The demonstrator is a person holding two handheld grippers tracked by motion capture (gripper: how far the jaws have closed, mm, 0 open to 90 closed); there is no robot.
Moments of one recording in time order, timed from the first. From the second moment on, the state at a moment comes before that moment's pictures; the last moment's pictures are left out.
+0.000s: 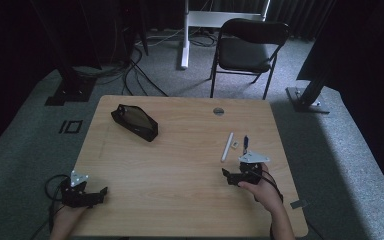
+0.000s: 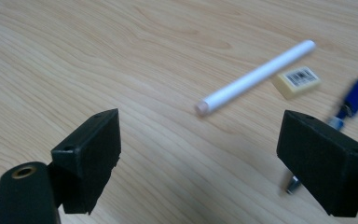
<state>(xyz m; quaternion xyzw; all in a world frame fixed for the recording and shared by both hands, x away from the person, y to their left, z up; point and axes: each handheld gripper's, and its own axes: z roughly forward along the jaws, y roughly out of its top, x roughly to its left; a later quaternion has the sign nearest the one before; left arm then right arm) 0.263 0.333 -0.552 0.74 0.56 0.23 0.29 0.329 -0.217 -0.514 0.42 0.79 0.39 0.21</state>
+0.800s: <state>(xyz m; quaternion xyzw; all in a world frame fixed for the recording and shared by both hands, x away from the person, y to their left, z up) 0.263 0.333 -0.552 0.74 0.56 0.23 0.29 0.348 -0.174 -0.506 0.38 0.80 0.42 0.20</state>
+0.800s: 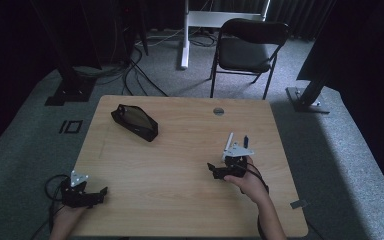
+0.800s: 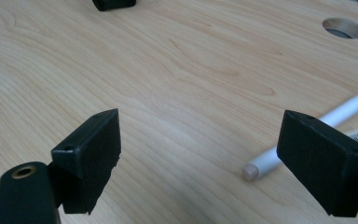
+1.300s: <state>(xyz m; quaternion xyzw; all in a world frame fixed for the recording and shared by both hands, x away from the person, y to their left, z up) 0.263 0.333 -0.553 0.74 0.56 0.23 0.29 0.362 -0.146 -0.508 0.38 0.80 0.42 0.19</state>
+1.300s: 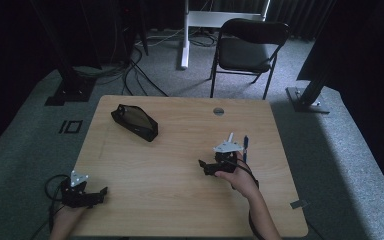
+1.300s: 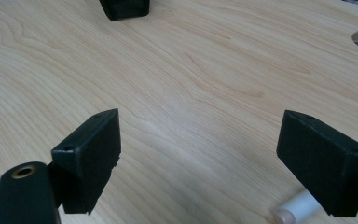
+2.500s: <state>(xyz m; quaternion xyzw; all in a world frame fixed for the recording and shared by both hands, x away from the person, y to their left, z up) 0.263 0.333 -0.552 0.74 0.56 0.23 0.29 0.396 -0.069 -0.514 0.34 0.81 0.45 0.16</state>
